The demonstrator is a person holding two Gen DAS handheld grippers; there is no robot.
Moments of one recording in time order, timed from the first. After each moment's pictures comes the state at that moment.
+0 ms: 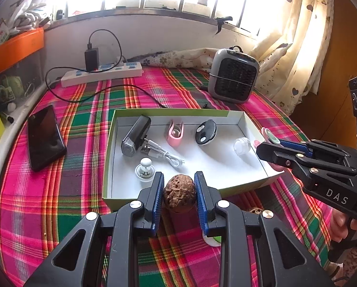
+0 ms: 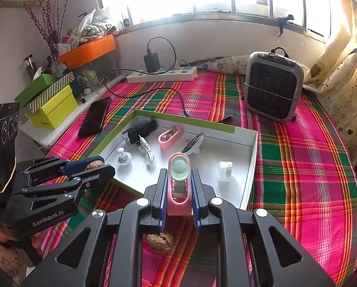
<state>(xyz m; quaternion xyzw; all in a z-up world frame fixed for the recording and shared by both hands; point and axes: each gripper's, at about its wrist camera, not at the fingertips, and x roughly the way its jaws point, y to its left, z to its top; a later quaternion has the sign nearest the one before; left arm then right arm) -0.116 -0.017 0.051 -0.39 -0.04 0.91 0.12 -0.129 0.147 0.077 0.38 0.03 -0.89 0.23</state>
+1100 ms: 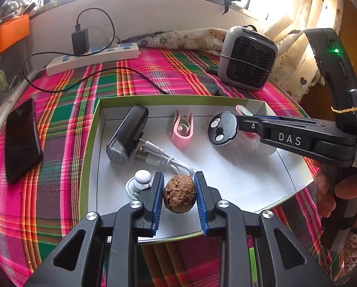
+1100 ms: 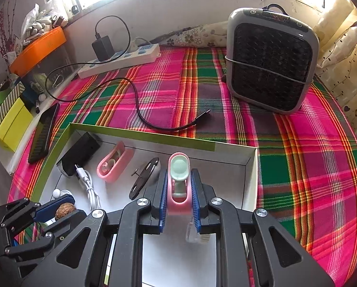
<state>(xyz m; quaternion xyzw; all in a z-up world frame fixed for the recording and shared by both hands) -0.170 -0.010 0.014 -0.43 -0.03 0.89 0.12 -0.234 0.141 0.034 0.46 0.01 -0.88 0.15</state>
